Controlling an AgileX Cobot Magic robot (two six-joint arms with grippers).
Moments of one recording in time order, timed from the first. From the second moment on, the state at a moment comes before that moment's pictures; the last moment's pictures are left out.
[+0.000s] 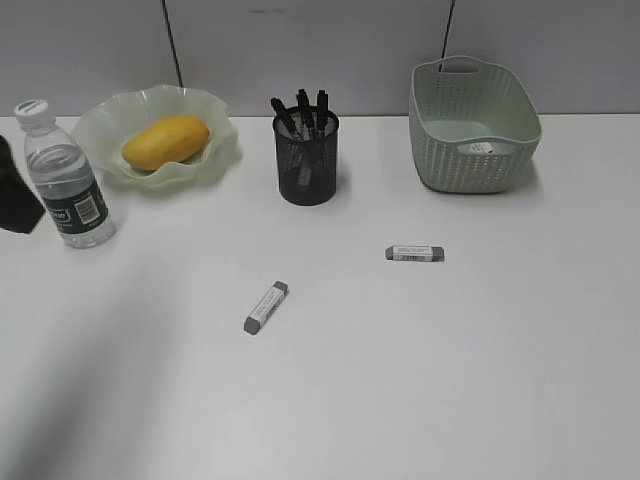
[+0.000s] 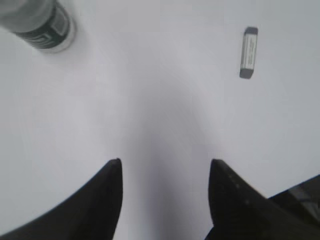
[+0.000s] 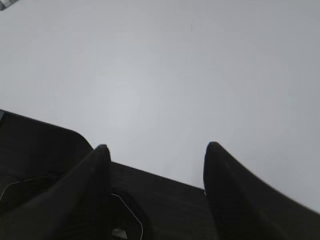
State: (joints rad) left arm -0.24 1.28 -1.03 -0.18 1.02 0.22; right arm 0.48 0.33 -0.57 -0.08 1.11 0.16
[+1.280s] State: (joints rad) left arm -0.14 0.07 -0.62 -0.14 1.18 0.11; right arm 0.48 1.18 -0.78 0.01 0.81 -0.12
